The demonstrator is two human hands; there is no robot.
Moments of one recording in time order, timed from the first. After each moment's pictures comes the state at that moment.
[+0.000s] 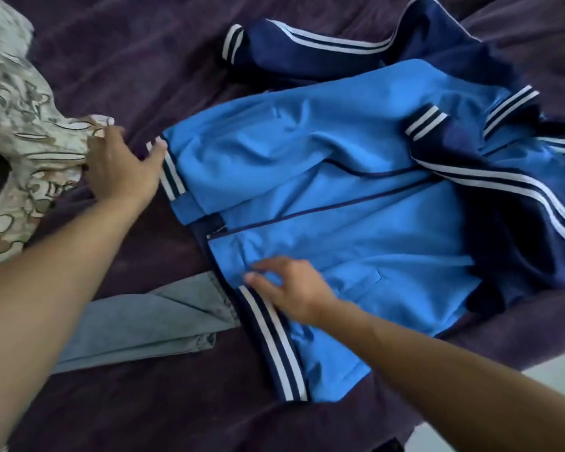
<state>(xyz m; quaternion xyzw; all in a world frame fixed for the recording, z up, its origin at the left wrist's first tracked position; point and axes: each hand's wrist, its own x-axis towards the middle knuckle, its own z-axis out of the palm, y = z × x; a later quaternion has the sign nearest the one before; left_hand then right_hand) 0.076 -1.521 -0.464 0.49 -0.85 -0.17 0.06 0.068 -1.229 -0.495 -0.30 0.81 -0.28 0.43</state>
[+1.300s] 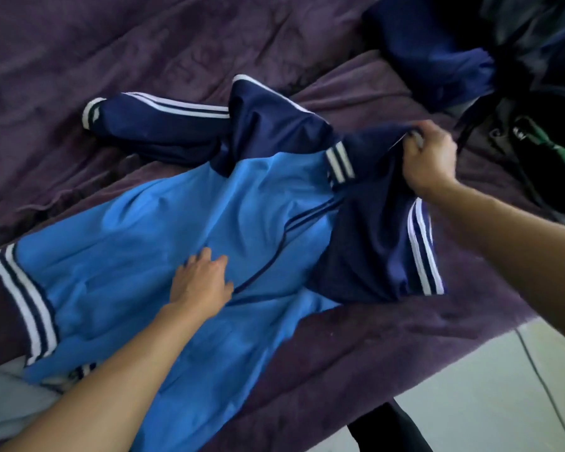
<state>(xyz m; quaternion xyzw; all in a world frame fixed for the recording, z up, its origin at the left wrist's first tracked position) -0.047 -1.213 -0.480 0.21 -0.93 -0.07 -0.29 -0.334 -0.973 -0.432 -0.05 0.95 -0.31 0.02</state>
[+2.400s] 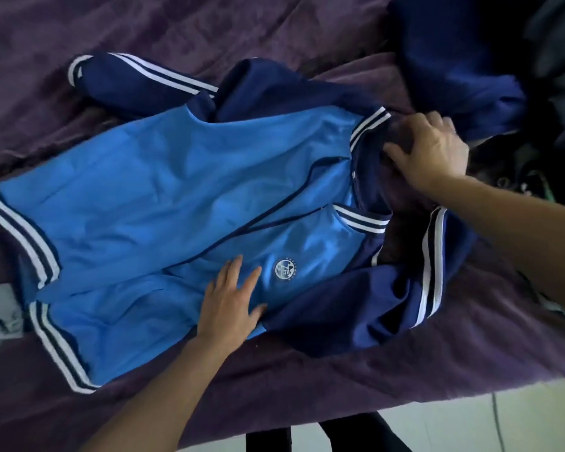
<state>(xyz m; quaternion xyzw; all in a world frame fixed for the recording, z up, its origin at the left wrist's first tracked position) -0.094 -1.045 -0.498 0.28 -0.92 -0.17 -0.22 -0.469 -0.938 -0.472 -0.31 0.95 -0.09 0.06</state>
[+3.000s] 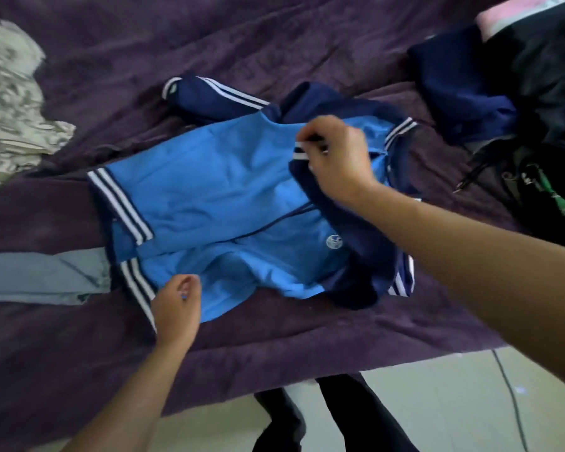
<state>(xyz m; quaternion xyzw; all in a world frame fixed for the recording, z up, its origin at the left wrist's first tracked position) 0.069 -1.114 -0.435 0.61 -0.71 -0.33 0.10 -0.235 -1.051 -0.341 -0.39 0.82 -0.42 0.09</state>
